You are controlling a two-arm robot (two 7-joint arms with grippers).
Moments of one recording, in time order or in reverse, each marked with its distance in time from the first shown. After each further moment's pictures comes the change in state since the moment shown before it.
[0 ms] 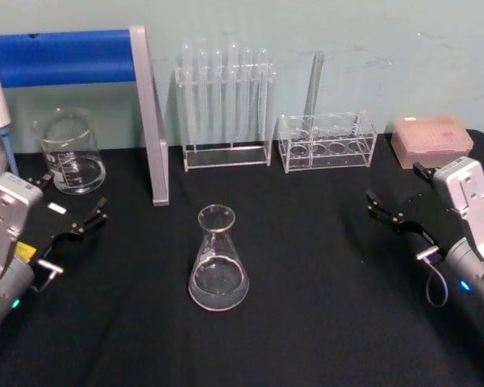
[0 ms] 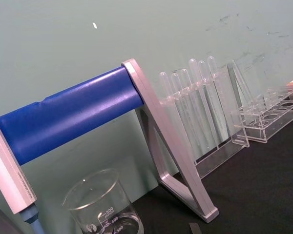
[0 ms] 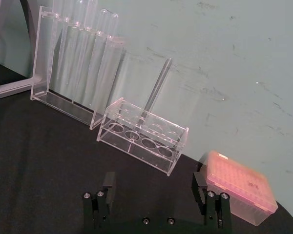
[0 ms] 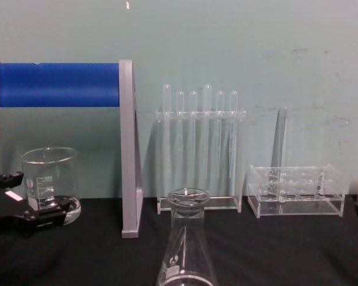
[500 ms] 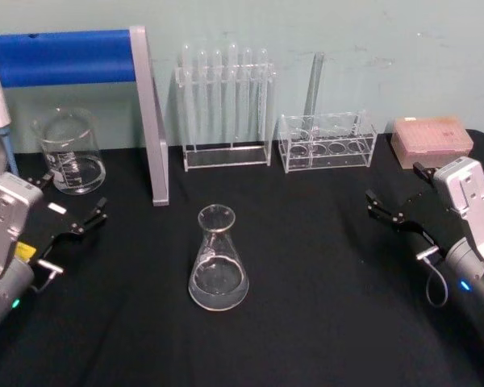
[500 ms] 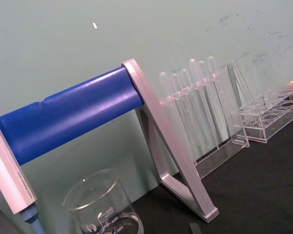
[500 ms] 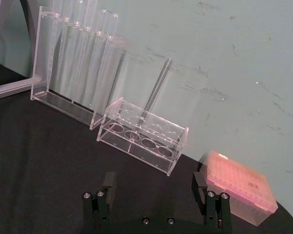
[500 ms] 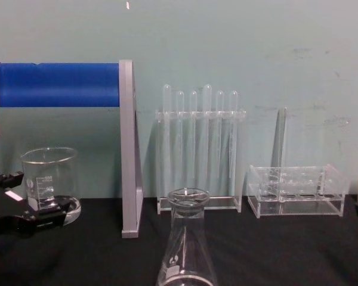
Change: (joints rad) left arm 0.000 0.000 0.000 0.000 0.000 0.000 0.000; right arm 0.000 0.000 0.000 0.000 0.000 0.000 0.000
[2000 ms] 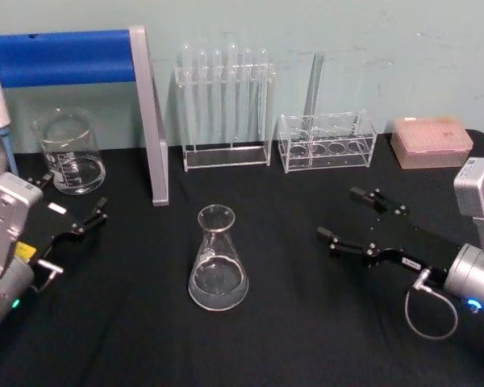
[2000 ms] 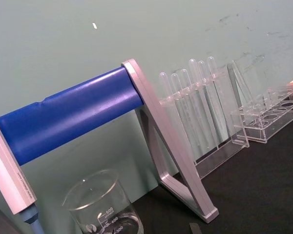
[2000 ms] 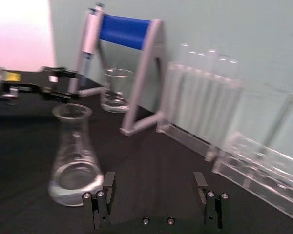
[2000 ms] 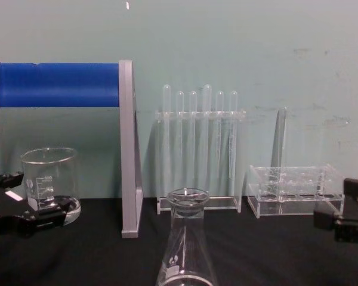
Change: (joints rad) left arm 0.000 0.000 0.000 0.000 0.000 0.000 0.000; right arm -0.060 0.086 0.044 -0.149 0.267 0.006 0.507
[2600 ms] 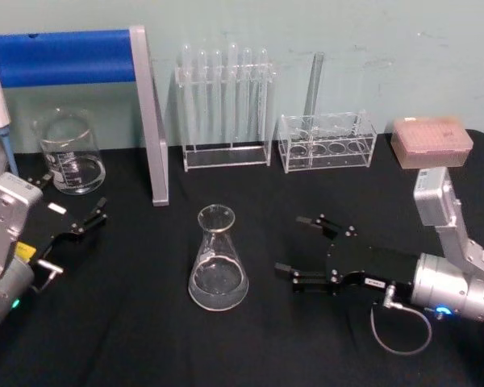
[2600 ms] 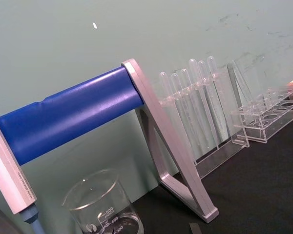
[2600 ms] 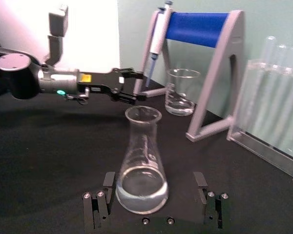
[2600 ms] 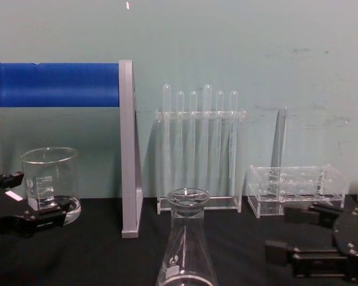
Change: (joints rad) left arm 0.000 0.000 0.000 0.000 0.000 0.000 0.000; right arm 0.107 -0.067 -0.085 0.101 0.033 0.025 0.276
